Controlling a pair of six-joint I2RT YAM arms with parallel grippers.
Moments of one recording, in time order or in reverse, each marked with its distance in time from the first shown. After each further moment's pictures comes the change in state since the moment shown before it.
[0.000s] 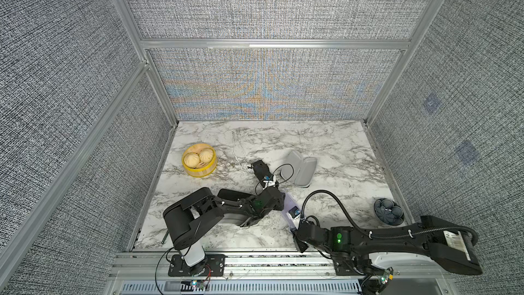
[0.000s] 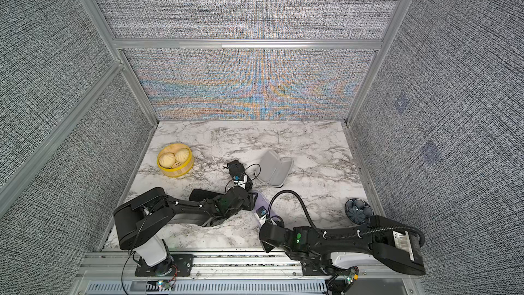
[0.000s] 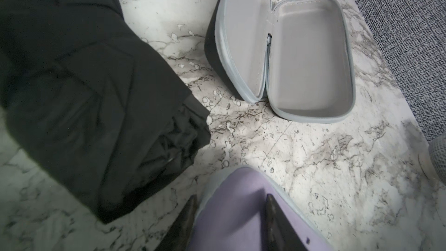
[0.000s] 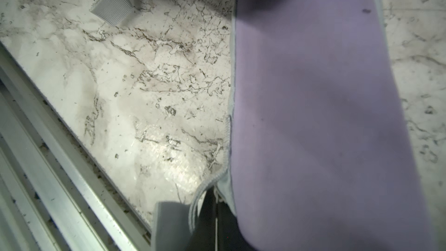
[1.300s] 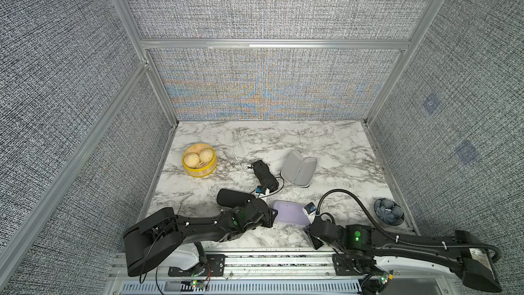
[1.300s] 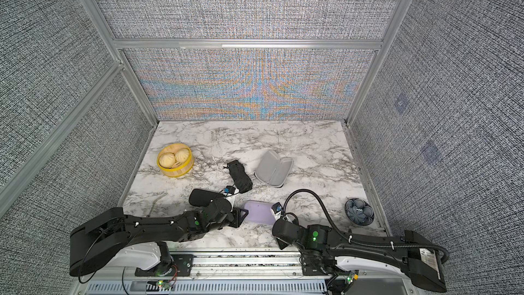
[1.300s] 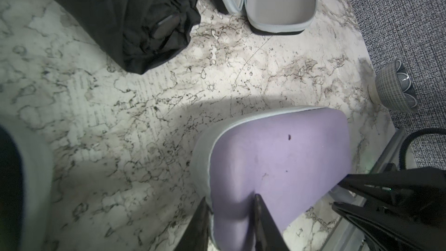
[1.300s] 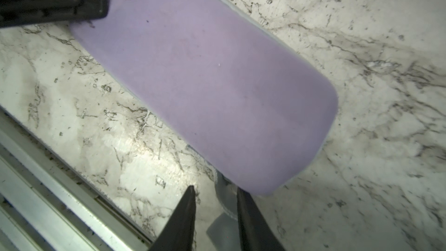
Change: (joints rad) left arm -0.059 -0.372 -0.214 -0.158 0.153 -0.038; right arm -0.073 -0.296 0.000 -0.392 0.051 0.014
